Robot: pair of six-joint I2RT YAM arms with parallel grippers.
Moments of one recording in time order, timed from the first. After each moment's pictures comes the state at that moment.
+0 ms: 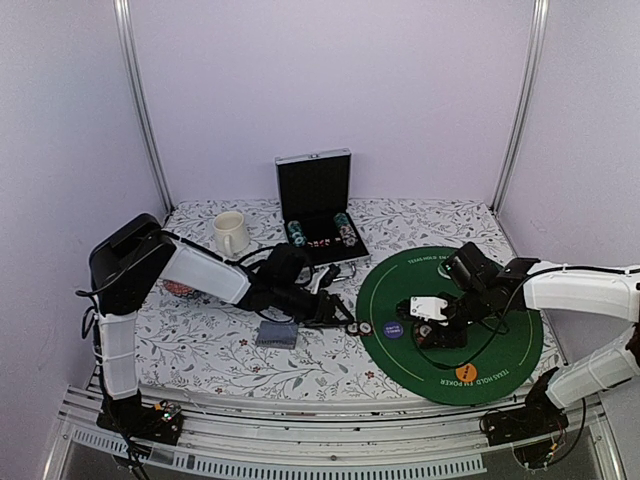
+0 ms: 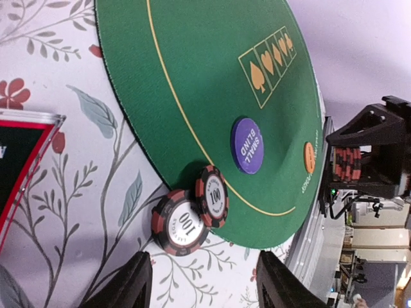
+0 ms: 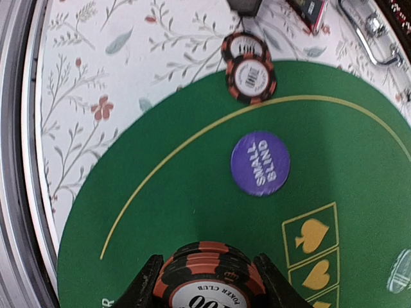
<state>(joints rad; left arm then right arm) -0.82 2.04 1.09 0.23 0.59 -0.66 0.70 1.32 0.76 -0.51 -0.23 -0.71</state>
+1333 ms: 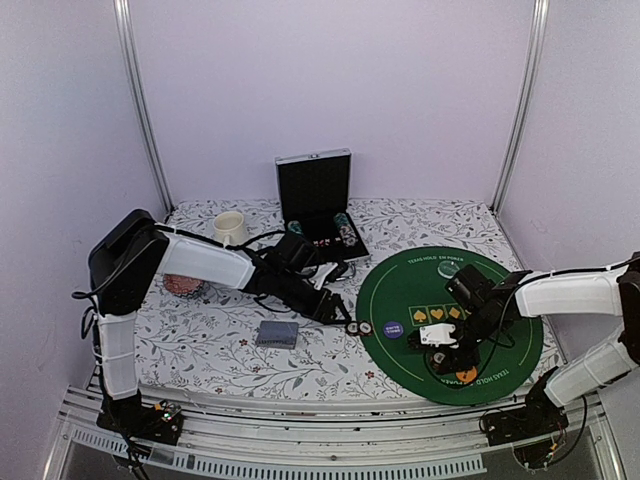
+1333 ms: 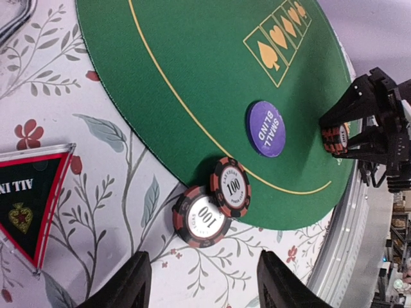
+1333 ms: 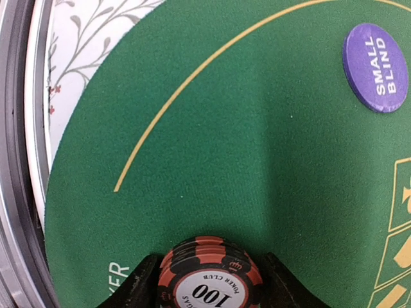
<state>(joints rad) -0.82 2.04 1.24 -0.10 0.52 -0.33 0.61 1.38 0.62 -0.59 -0.24 -0.89</state>
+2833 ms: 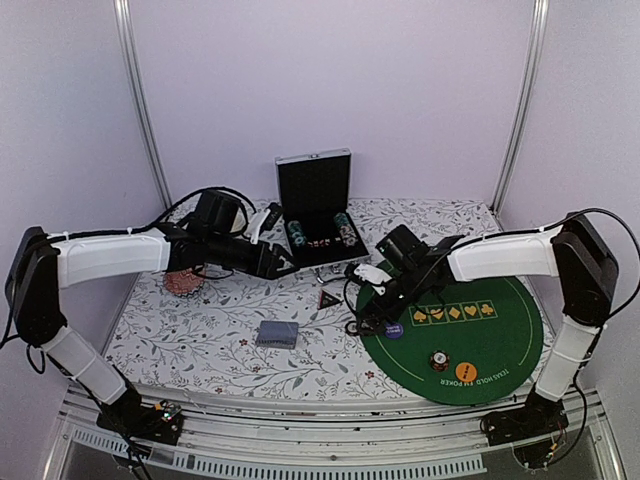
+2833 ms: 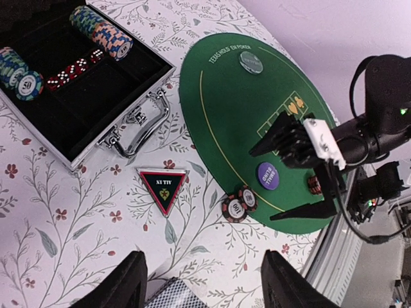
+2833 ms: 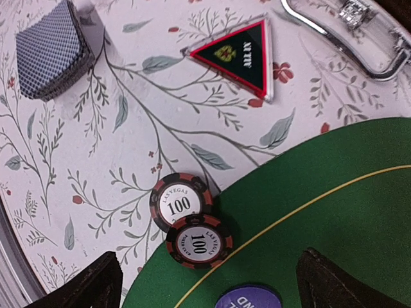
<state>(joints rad) -0.62 1.54 1.03 -0.14 0.42 -0.29 0.77 1.78 1.13 -0.41 -0.20 -0.13</state>
